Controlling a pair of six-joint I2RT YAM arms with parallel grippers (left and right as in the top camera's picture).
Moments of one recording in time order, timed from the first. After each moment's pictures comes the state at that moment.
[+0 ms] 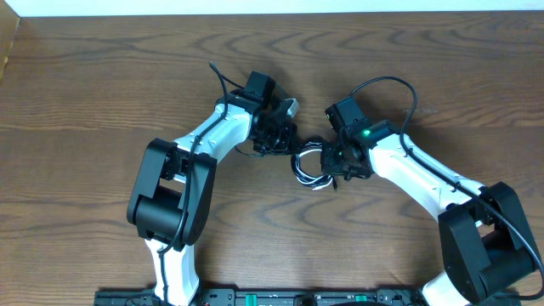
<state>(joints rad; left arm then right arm) -0.38 2.03 1.32 -0.63 0.64 -0.20 0.49 1.75 1.09 -0.67 -0.12 0.57</state>
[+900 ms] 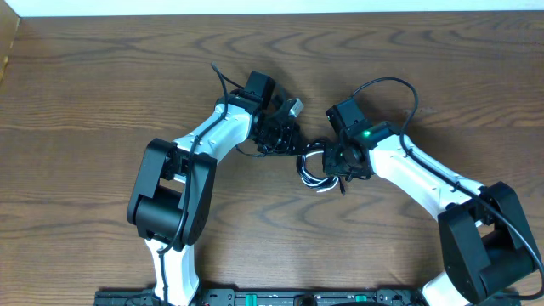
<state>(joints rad) -0.38 2.03 1.32 -0.62 0.75 -0.21 0.48 1.75 1.08 -0.66 -0.09 0.58</state>
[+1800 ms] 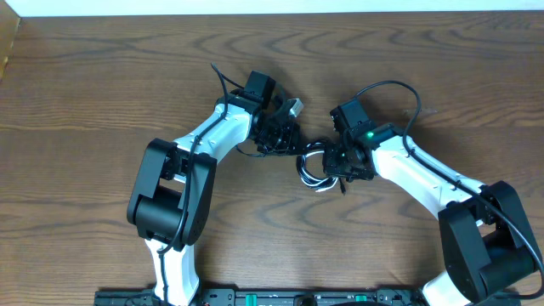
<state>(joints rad) -0.38 2.03 1.32 -0.62 0.75 -0.21 0.47 1.75 1.05 -0.62 -0.17 0.58</state>
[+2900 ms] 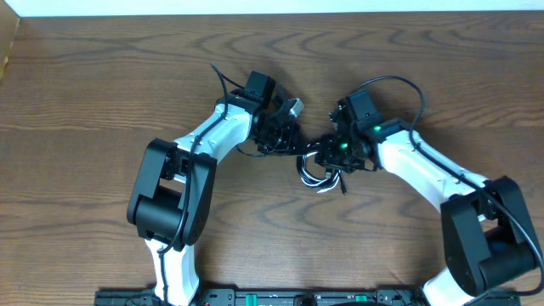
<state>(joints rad) -0.38 2.03 1.32 -0.62 0.76 -0.20 0.41 1.76 1.07 -0.55 -0.39 0.55</state>
